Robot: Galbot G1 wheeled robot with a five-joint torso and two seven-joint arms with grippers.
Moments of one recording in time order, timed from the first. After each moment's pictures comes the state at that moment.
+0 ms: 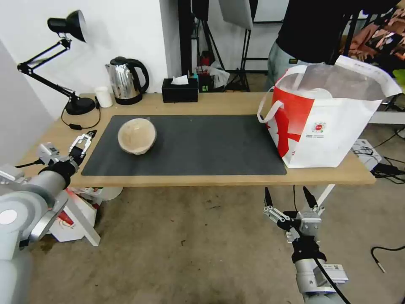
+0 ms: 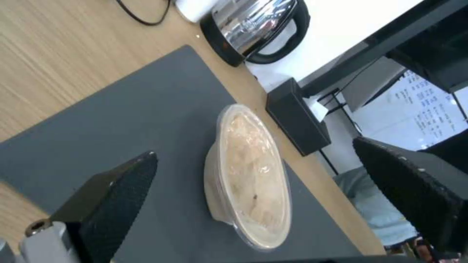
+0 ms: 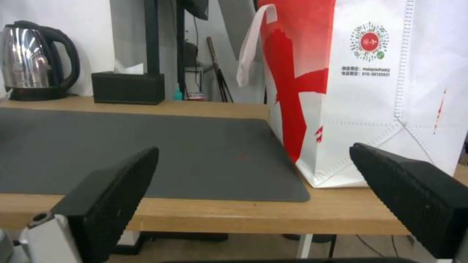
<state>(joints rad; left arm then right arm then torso) 1.25 -1.11 -0.90 -2.13 -1.67 0.42 -0.60 -1.72 0.88 0.19 2.27 0.18 0.19 0.69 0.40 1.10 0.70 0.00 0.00</state>
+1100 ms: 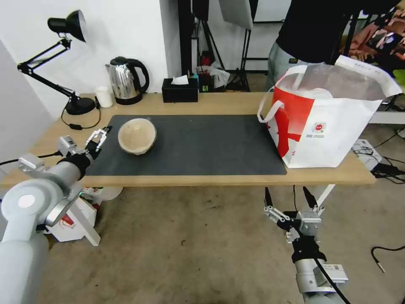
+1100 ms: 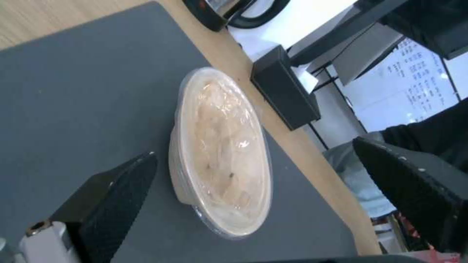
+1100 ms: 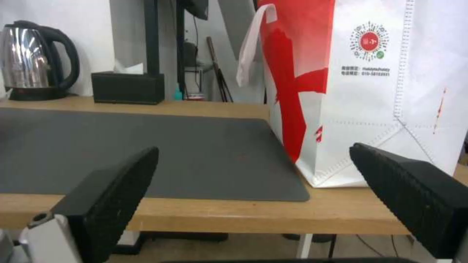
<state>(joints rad) 1.12 -1.09 -0.76 -2.06 -1.69 0.44 -0.63 -1.72 0.88 0.19 2.27 0.18 0.19 0.69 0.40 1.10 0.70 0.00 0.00</state>
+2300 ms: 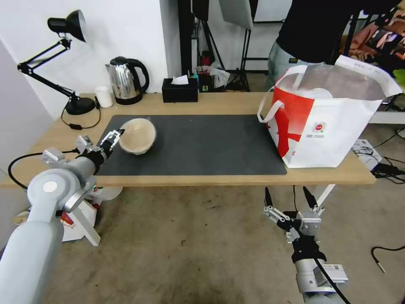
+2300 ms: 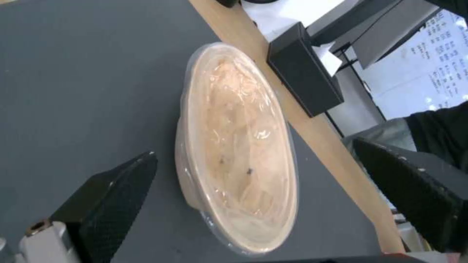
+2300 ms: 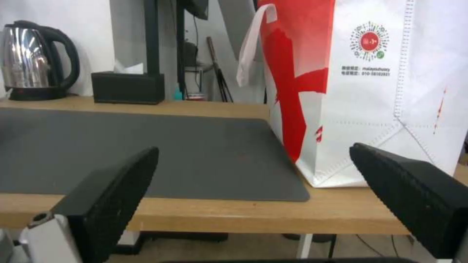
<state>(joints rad) 1.02 -1.07 -0.65 -1.93 -1.67 0.44 -0.64 -1.72 0.88 0.19 2.27 0.18 0.19 0.69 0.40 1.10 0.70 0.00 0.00</state>
